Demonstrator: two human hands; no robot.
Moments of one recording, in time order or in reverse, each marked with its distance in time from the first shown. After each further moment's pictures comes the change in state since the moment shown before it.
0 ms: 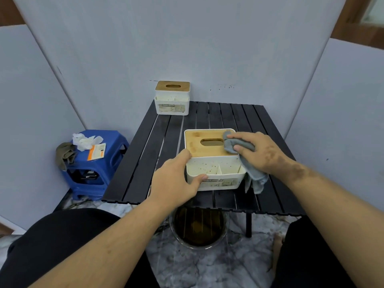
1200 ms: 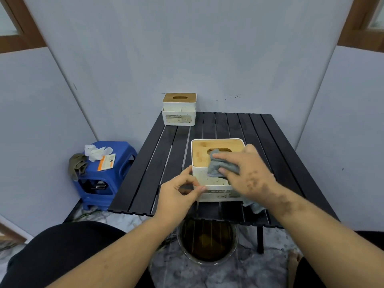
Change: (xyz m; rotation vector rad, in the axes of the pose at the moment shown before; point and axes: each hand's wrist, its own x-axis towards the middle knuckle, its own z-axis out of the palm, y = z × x) left_hand -0.015 -0.007 0.017 -0.838 0.046 -0.213; right_hand -0.017 -0.046 0.037 -0.073 0.087 0.000
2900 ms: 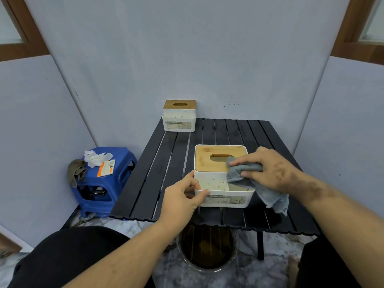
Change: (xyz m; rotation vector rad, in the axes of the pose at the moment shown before) left_hand 0.007 -0.007 0.003 0.123 -0.035 0.049; right_hand 0.006 0.029 -0.051 0.040 -0.197 -0.028
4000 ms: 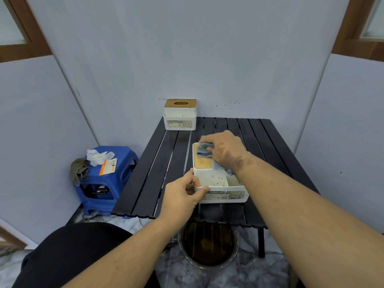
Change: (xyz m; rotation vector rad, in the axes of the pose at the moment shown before) left_hand -0.001 0.008 -0.002 0.083 0.028 -0.018; right_hand 0.099 -0.040 0.049 -0.254 0.071 0.077
